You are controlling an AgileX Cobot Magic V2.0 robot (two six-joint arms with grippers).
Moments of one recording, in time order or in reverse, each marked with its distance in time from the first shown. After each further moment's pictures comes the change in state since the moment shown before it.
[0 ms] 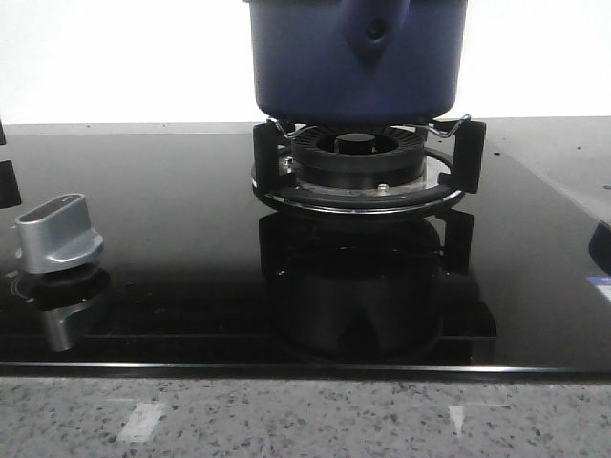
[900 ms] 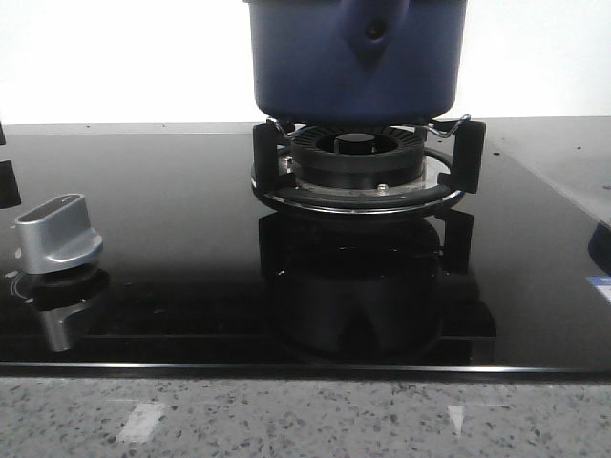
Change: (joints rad) left arm 0.000 -0.156 0.279 1.301 -0.061 -1.279; right arm 0.000 0.000 0.000 0.000 0.000 0.000
